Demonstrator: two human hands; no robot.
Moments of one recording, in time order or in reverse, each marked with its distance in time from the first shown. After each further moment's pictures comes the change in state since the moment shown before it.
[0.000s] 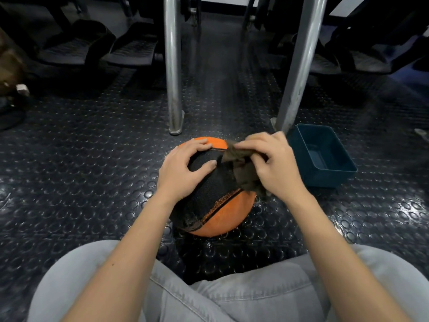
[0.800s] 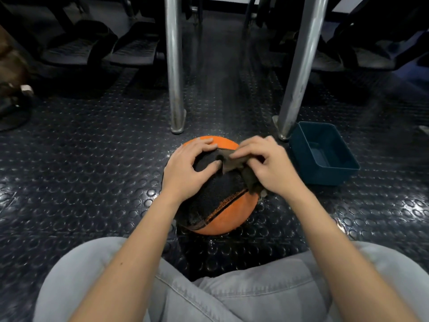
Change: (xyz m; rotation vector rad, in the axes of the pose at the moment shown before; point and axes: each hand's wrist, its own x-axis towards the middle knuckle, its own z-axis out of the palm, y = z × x) left_hand -0.003 0.002 0.005 0.017 0.005 0.059; right_hand 0.002 0.002 0.005 0.130 -0.115 0.023
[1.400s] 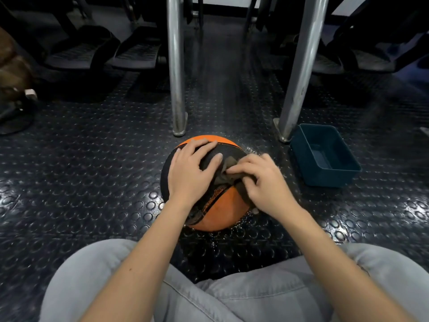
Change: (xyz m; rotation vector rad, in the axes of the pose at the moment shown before) left_hand 0.001 0.013 0.008 0.121 0.102 -0.099; right_hand -0.024 -0.017 0.014 -0.116 -0.034 -0.006
